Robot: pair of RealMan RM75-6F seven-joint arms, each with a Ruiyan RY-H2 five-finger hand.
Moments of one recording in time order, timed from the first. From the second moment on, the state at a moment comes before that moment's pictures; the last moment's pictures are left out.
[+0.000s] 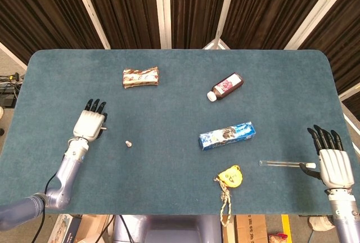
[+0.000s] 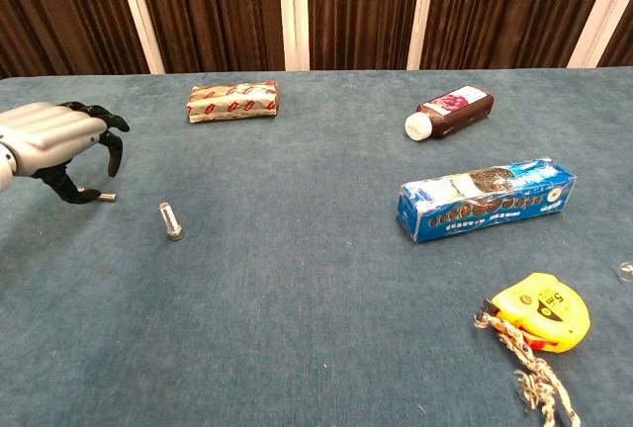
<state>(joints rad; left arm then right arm) -0.66 -1.63 -0.13 -1.16 1.09 1.01 0.58 0.14 -1.23 0.11 -1.44 -1.43 1.41 0.03</state>
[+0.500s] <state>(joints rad) -0.65 -1.67 -0.13 -1.11 1.11 1.02 0.54 0.14 -1.23 0.11 -1.44 -1.43 1.41 0.03</state>
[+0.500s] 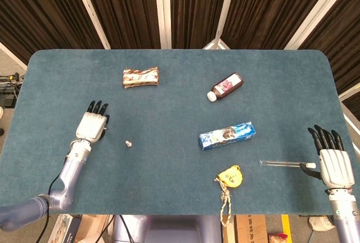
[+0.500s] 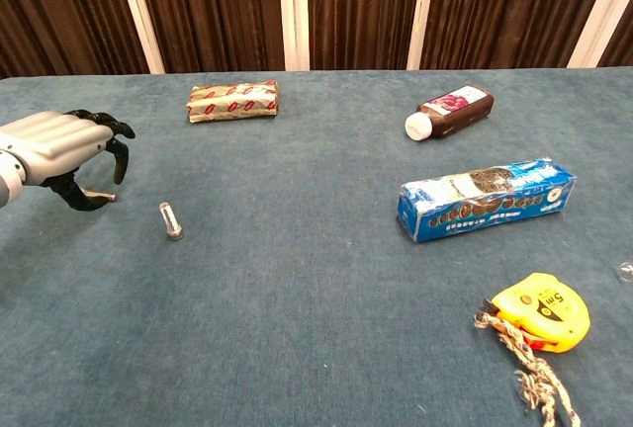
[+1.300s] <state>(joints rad) -0.65 -1.71 -0.13 -1.05 1.11 1.01 0.55 0.14 -1.23 0.11 -1.43 -1.42 1.41 0.04</state>
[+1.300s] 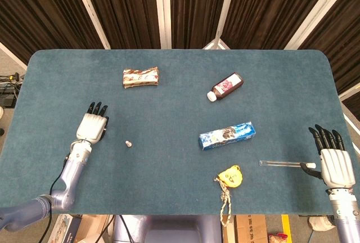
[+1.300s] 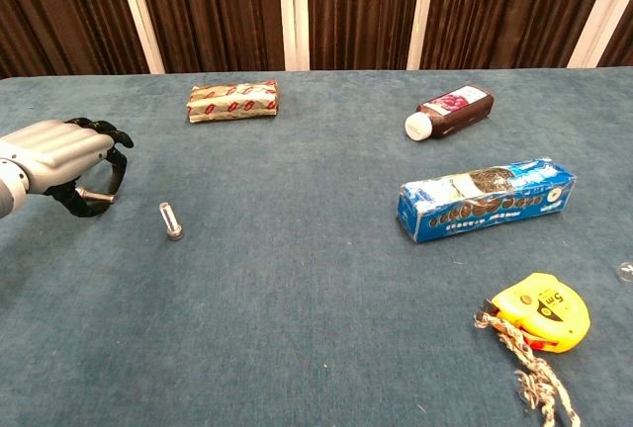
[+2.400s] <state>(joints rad) -0.62 -1.57 -0.23 -1.31 1.13 0.96 0.10 0.14 -1.23 0.10 -1.44 -1.43 1.41 0.03</state>
